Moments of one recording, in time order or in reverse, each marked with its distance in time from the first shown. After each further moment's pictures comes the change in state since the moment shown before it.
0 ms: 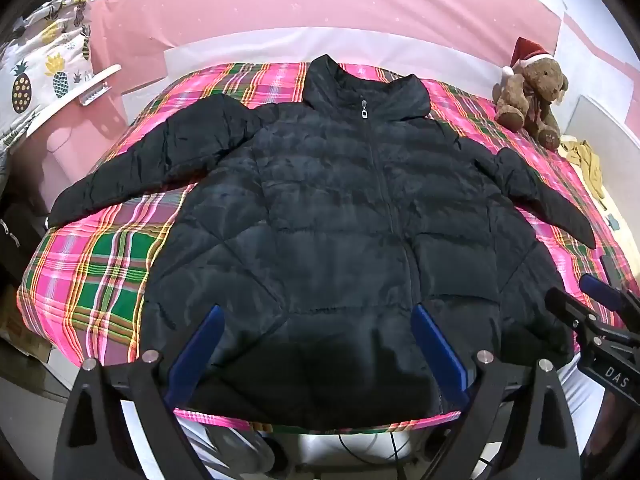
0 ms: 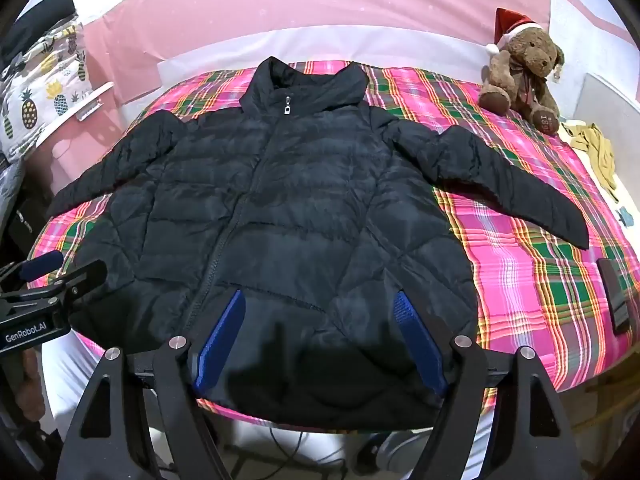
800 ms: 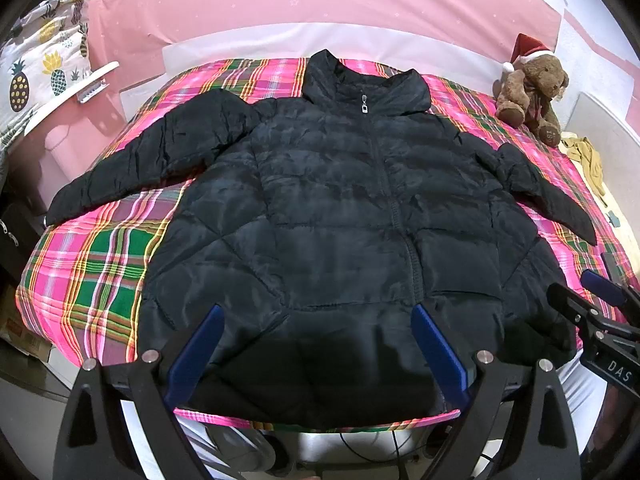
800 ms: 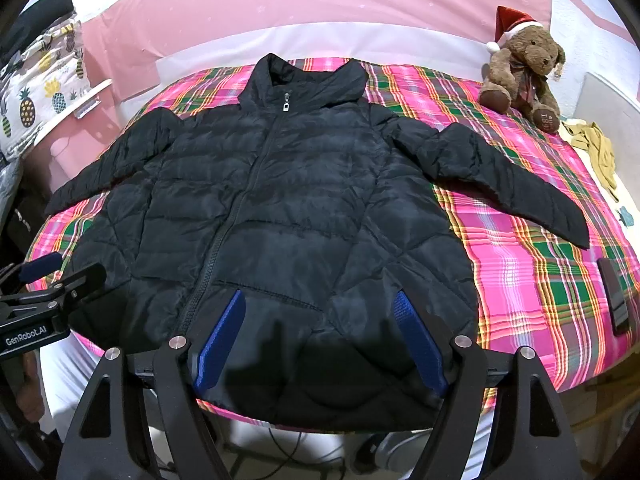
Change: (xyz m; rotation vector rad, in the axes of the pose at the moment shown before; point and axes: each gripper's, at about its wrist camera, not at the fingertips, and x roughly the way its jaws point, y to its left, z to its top) left arm 0.006 -0.003 -0.006 0.002 0.014 0.002; right arm 0.002 0.000 0.000 0.006 0.006 0.000
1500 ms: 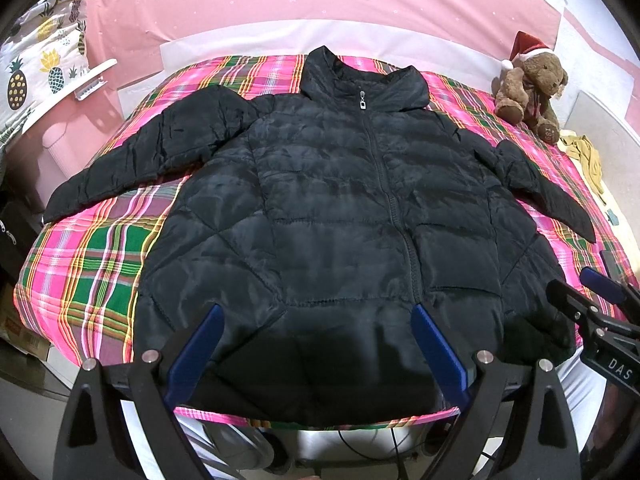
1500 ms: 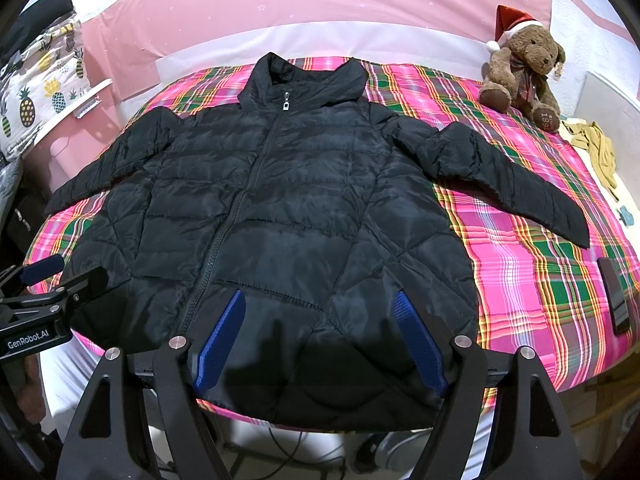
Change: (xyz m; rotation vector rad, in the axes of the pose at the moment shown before) left arm 0.004 0.002 0.000 0.002 0.009 -0.010; right arm 0.000 0.000 -0.001 -0.001 0.003 0.001
